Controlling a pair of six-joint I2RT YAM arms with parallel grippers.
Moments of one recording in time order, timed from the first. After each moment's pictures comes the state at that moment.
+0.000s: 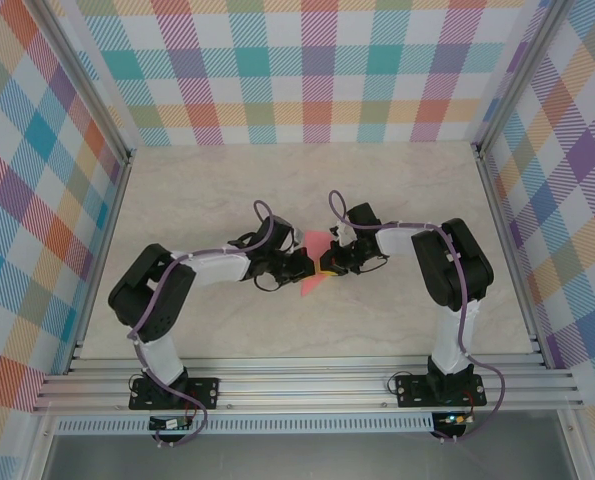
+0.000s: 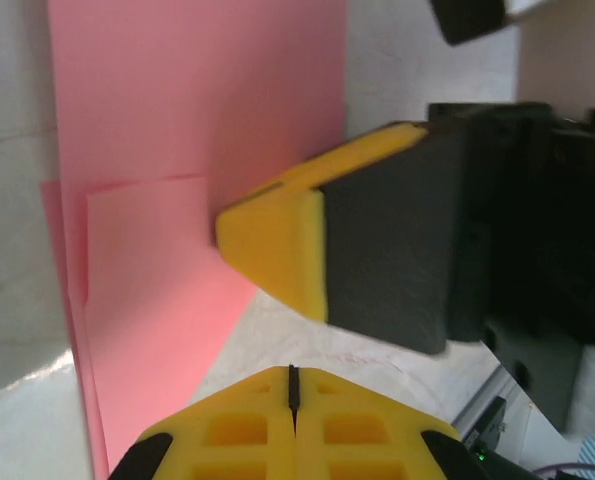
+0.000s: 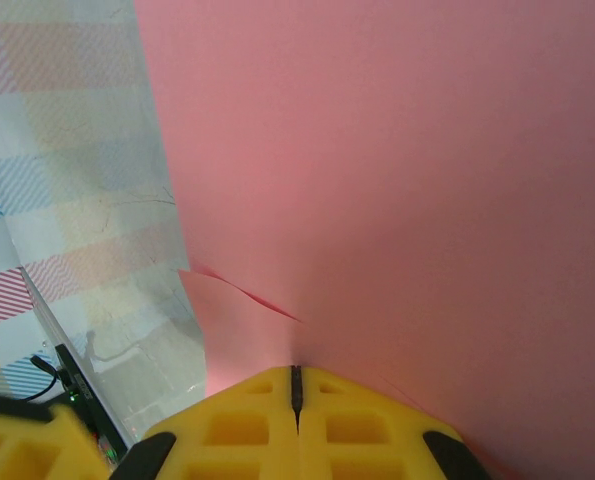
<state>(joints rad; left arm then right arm) -0.64 1.80 0.97 -0.08 0.49 -0.88 0.43 1.96 1.06 -0.29 -0.73 0.52</state>
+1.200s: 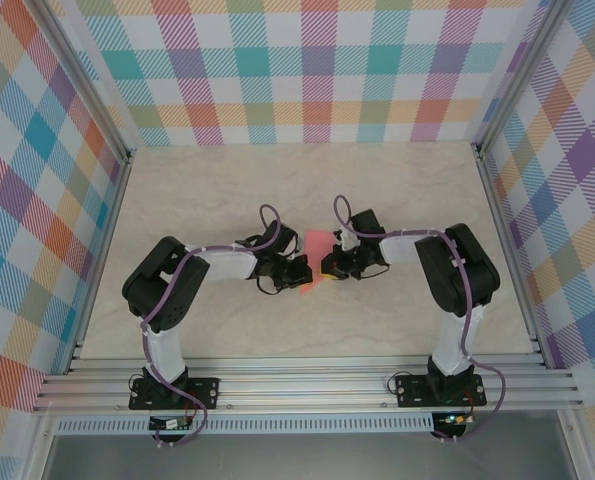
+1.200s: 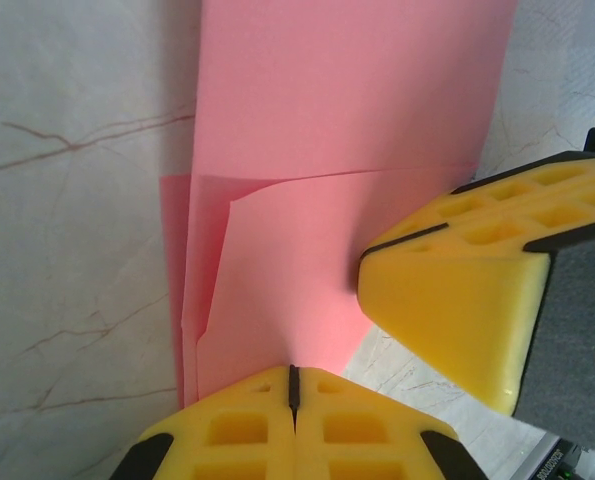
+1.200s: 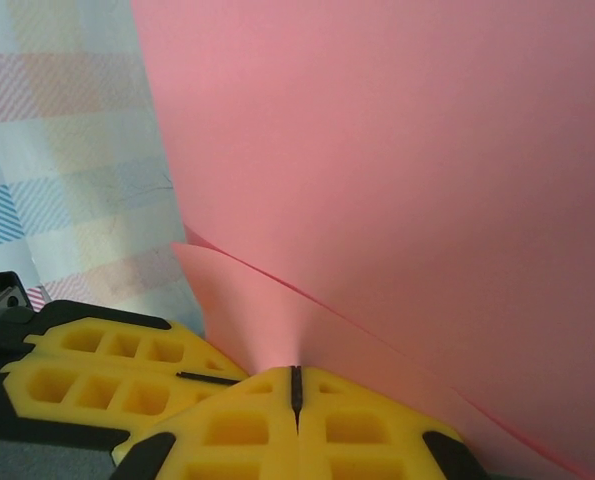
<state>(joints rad) -0.65 1.88 1.00 -0.14 0.44 -0.81 0.43 1.91 0.94 -0.13 -0.72 0.63</state>
